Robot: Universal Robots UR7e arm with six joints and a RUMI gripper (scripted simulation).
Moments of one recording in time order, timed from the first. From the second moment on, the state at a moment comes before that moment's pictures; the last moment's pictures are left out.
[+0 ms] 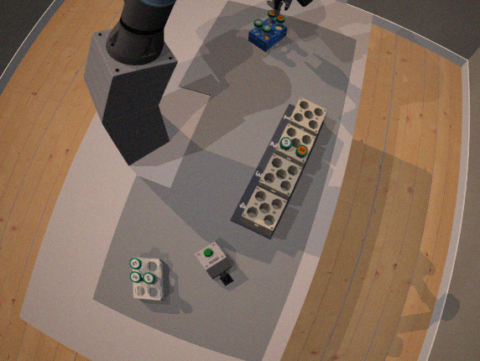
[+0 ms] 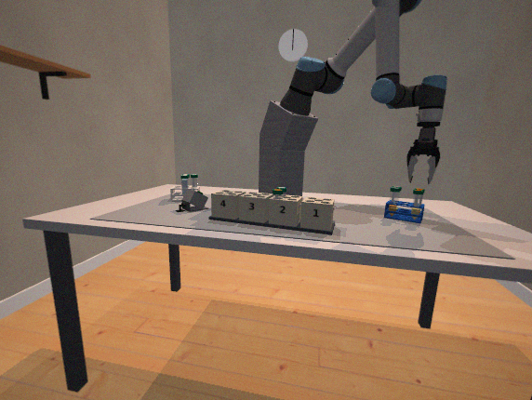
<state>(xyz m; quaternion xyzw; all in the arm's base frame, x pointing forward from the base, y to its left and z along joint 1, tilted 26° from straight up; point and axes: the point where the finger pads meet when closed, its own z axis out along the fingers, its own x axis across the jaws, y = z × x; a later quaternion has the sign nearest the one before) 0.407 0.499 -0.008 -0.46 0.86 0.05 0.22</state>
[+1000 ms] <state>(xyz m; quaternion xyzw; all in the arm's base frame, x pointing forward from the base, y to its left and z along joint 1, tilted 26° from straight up) 0.422 0.513 -0.048 -0.46 0.86 0.05 0.22</state>
